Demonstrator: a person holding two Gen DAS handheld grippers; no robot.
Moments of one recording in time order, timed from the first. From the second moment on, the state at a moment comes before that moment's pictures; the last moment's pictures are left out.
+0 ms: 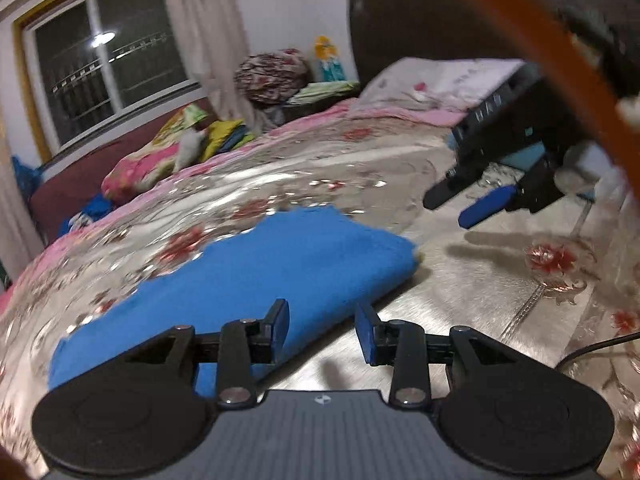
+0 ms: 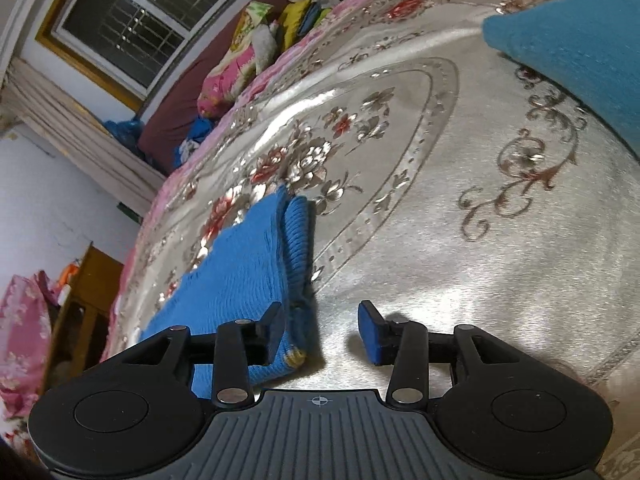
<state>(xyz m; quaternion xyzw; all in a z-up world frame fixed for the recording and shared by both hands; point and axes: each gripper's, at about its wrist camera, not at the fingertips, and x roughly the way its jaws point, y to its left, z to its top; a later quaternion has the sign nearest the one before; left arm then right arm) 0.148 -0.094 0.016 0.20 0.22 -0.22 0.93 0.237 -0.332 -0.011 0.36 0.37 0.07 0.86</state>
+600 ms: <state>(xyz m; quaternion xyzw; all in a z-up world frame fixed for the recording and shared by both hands) 0.151 -0.168 -0.024 0.34 0.17 -0.20 0.90 0.249 -0.370 -0.026 0.42 0.37 0.10 0.82</state>
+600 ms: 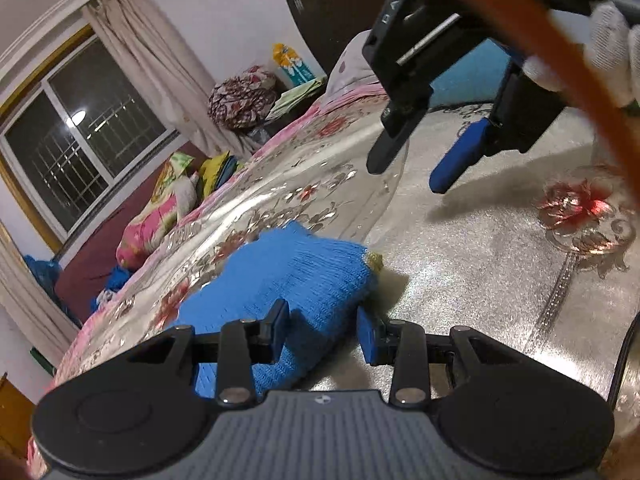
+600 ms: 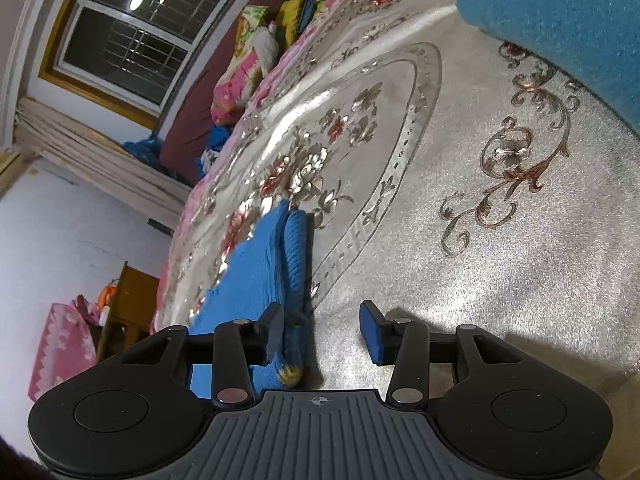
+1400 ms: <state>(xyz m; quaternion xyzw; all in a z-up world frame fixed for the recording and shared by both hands) 0.186 -0.147 0.011 0.19 0.21 -0.20 0.94 0.342 -0.322 -0.049 0.46 0.39 0.15 0.78</state>
